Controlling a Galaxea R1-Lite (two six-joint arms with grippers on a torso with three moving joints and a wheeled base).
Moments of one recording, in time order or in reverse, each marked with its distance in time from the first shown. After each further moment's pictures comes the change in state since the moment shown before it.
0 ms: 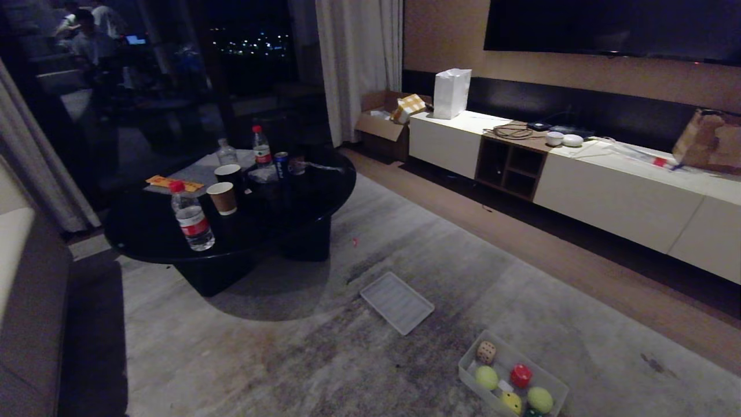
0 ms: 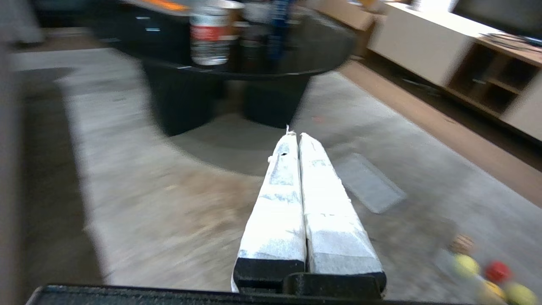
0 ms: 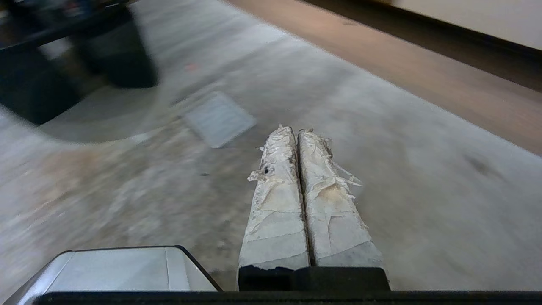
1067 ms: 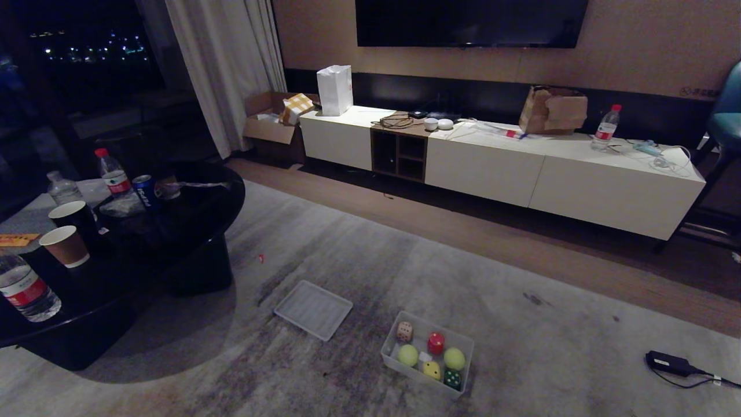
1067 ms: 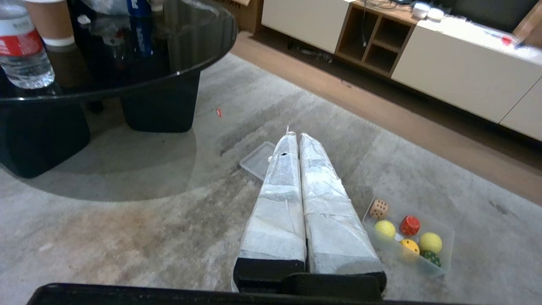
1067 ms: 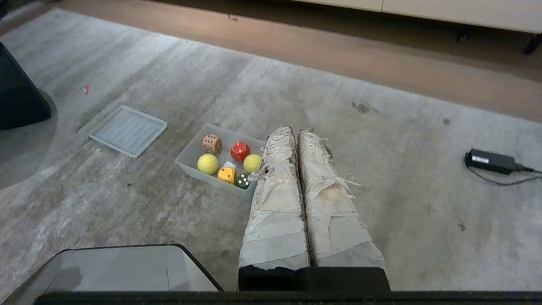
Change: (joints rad) left arm 0.000 0.000 0.000 -0.001 0.000 -0.002; right arm 0.000 0.000 0.000 0.000 0.000 0.000
